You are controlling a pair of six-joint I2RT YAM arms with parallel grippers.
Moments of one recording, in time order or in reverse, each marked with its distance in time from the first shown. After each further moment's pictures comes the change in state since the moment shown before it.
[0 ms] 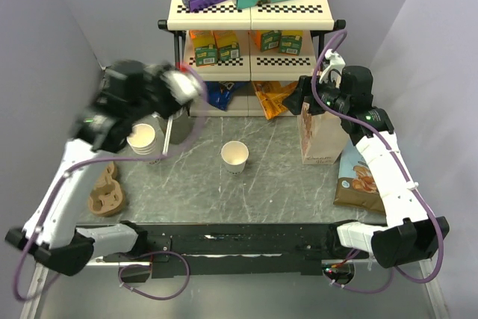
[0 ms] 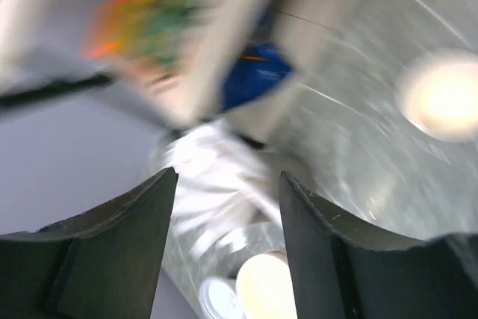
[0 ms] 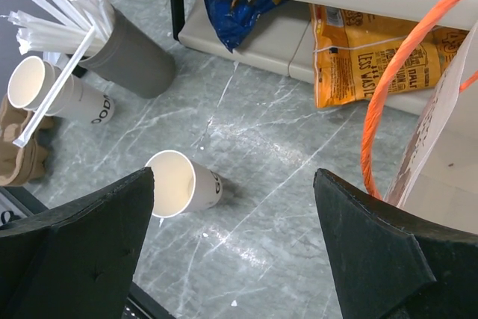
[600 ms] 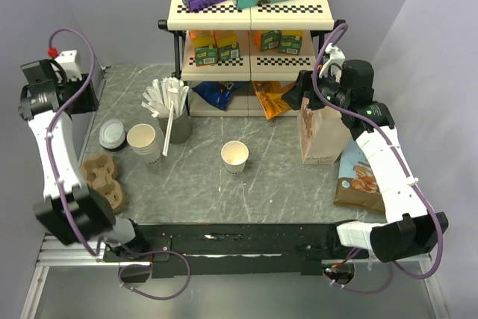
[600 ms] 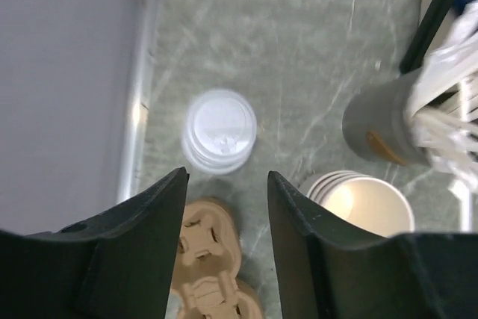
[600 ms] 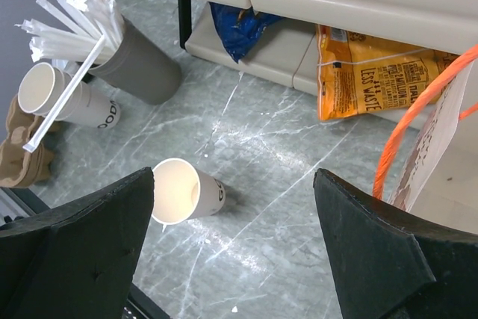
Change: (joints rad) left arm 0.975 0.155 -0.010 -0.008 0.158 -0.577; right arm 0.000 0.038 0.069 -0.018 -0.016 -0.008
